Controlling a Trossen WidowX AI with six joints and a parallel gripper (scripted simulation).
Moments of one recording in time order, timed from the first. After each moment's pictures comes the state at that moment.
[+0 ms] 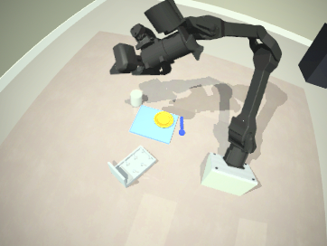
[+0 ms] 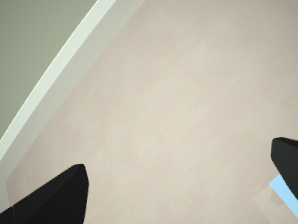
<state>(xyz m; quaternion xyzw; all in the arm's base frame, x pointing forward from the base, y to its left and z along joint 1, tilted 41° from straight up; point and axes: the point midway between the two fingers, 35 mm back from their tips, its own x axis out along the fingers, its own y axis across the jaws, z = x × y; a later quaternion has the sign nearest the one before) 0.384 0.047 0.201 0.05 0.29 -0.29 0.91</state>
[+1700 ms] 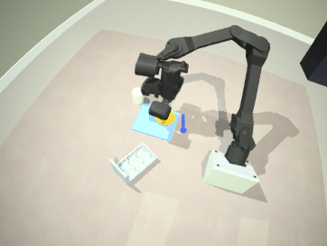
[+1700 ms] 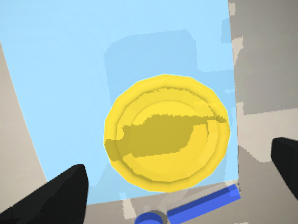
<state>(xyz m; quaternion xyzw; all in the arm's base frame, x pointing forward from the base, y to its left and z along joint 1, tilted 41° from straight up) 0.262 -0.122 0.100 -0.17 0.67 -0.32 0.64</state>
